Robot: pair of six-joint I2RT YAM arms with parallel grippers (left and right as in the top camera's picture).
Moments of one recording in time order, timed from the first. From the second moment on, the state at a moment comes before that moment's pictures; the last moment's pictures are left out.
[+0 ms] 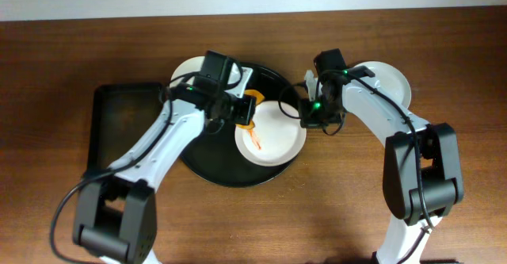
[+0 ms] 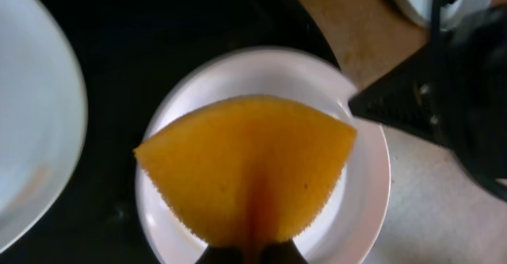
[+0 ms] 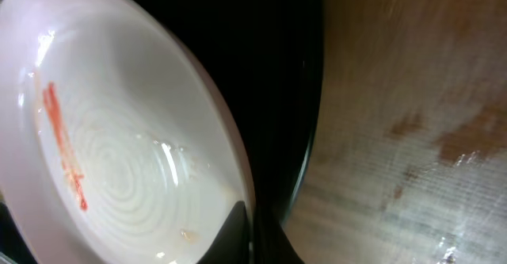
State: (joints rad) left arm -0.39 1.81 1.35 -0.60 0.36 -0.13; right arm 0.22 2.00 1.42 -0.83 -0.31 0.14
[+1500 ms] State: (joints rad) left arm -0.53 2.09 1.38 -0.41 0.23 -0.50; right arm 0.16 2.00 1.45 -0.85 -0.33 0.29
